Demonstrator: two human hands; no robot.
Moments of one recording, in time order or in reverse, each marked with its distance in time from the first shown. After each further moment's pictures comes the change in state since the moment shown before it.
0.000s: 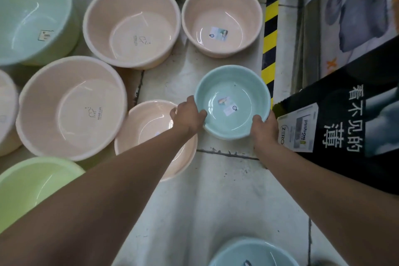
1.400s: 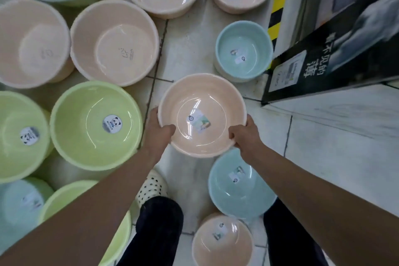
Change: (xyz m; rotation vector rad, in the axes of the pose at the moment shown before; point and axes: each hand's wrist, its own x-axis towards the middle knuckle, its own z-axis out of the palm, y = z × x) left_hand -0.278 -0.121 -0.070 -0.935 0.033 -0.351; right_hand -0.253 0.027 -0.071 -0.019 -0.363 0.266
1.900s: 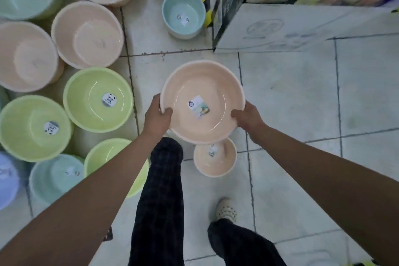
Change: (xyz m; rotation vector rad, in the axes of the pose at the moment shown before) left_hand -0.258 0.035 -0.030 0.477 -0.246 0.167; right_hand -0.283 0.071 -0.139 -0.094 0.114 0.014
